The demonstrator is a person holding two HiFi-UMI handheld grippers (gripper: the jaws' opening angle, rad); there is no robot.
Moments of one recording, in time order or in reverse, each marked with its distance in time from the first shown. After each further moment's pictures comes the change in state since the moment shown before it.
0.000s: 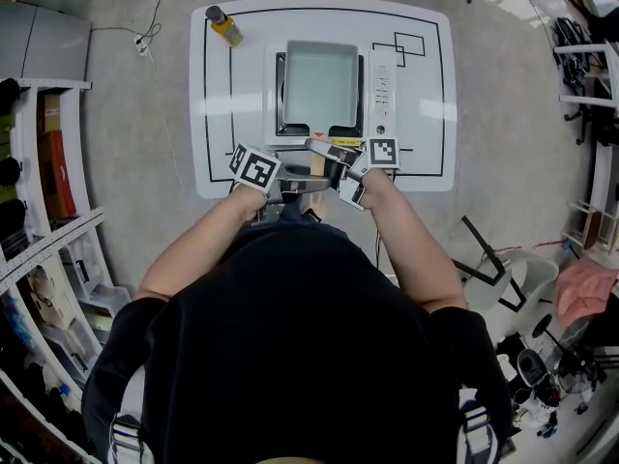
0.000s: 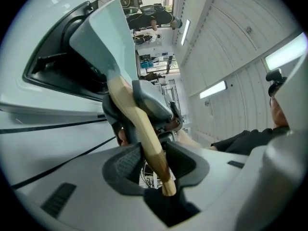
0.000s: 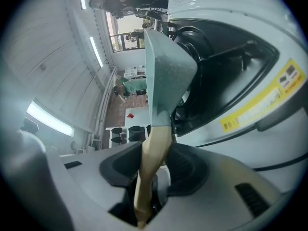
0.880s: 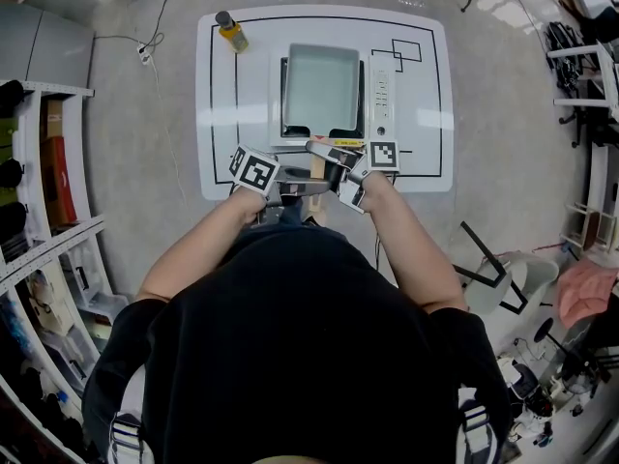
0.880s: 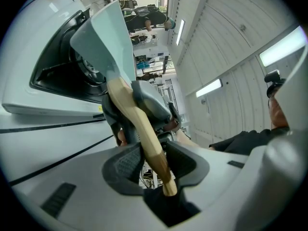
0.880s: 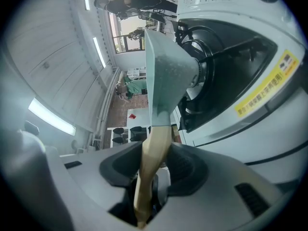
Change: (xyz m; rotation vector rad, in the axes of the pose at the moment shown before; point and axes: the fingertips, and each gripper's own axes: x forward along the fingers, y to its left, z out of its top) left arm -0.014 -0.015 -0.005 0.054 -0.011 -0.012; right arm 0.005 0.018 -0.011 -0.028 -0.020 0.001
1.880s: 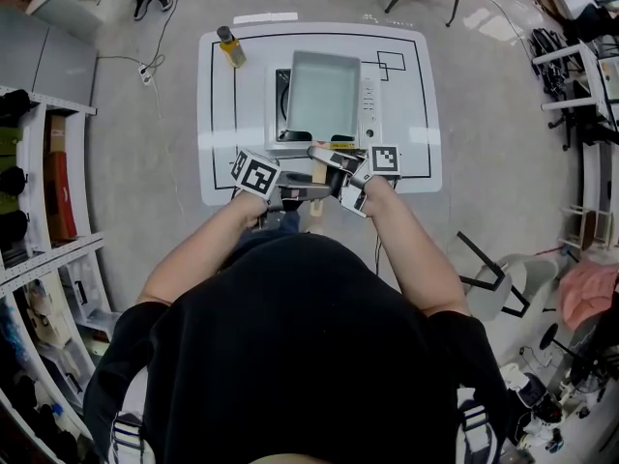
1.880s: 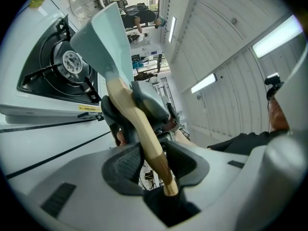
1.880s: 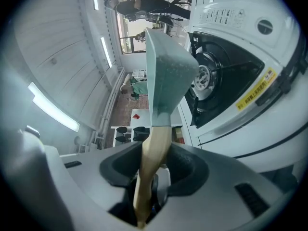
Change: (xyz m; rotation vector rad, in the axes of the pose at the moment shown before) left arm 0.012 -0.048 -0.005 0.068 0.016 -0.031; right arm -0.021 0.038 -0.011 -0.054 -0.028 0.017
